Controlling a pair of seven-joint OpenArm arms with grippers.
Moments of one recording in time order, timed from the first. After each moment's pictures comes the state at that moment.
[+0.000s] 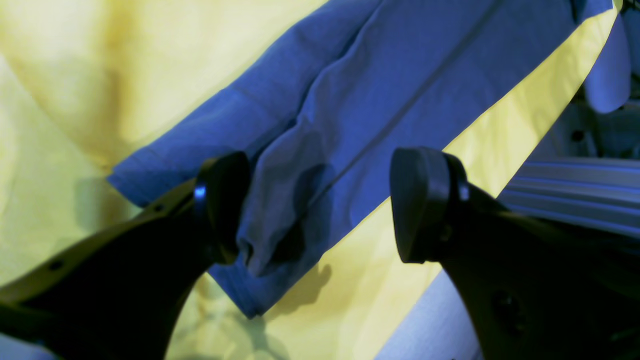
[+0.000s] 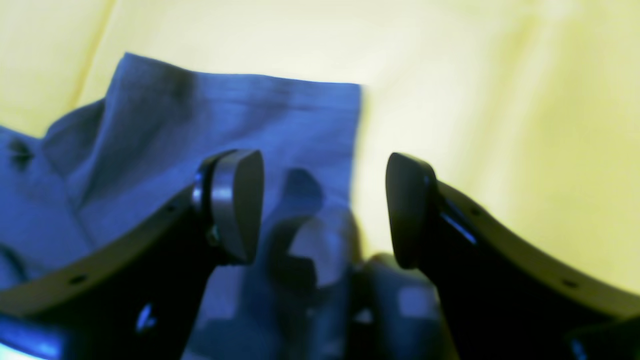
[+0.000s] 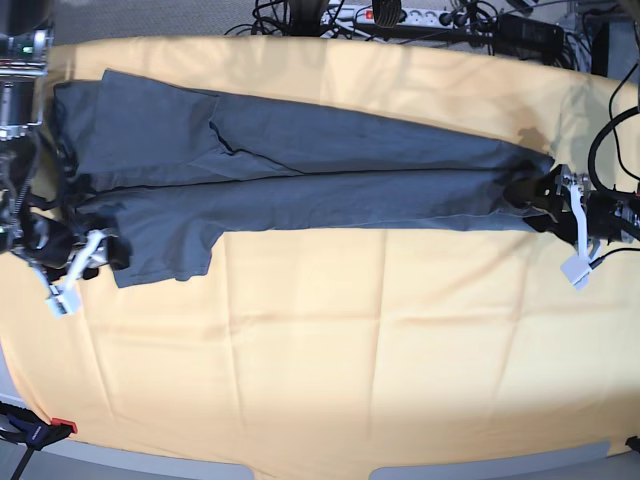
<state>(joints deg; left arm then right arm) -13.2 -52.1 6.9 77.6 -88.2 -40.6 80.4 14.4 32.3 3.6 71.3 37.5 32.0 -51.1</state>
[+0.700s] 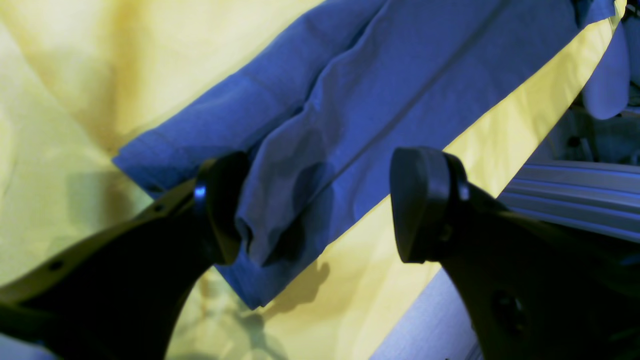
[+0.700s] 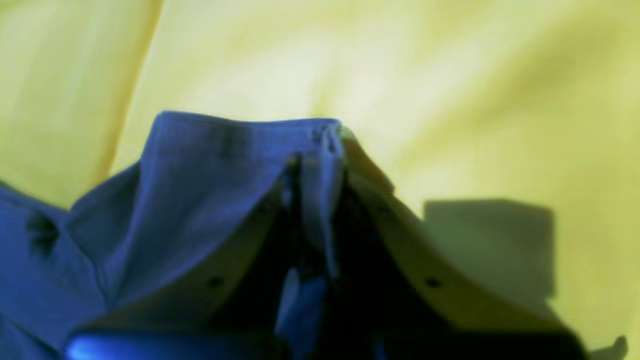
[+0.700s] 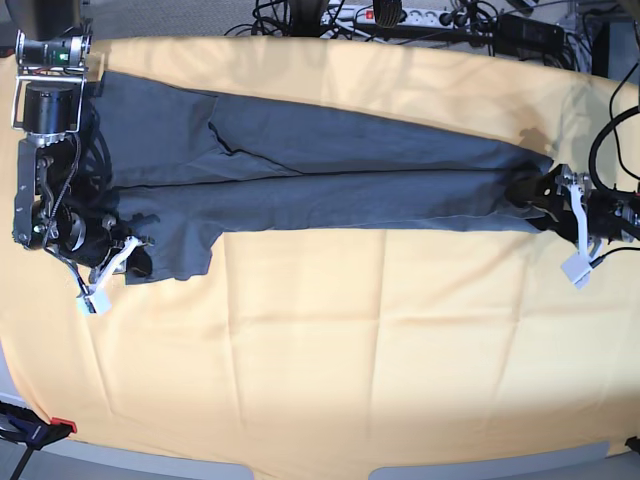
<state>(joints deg) -13.2 -52.1 6.9 77.5 -87.8 -40.5 80.5 16.8 25.0 4.1 64.2 36.1 37.9 -49.9</state>
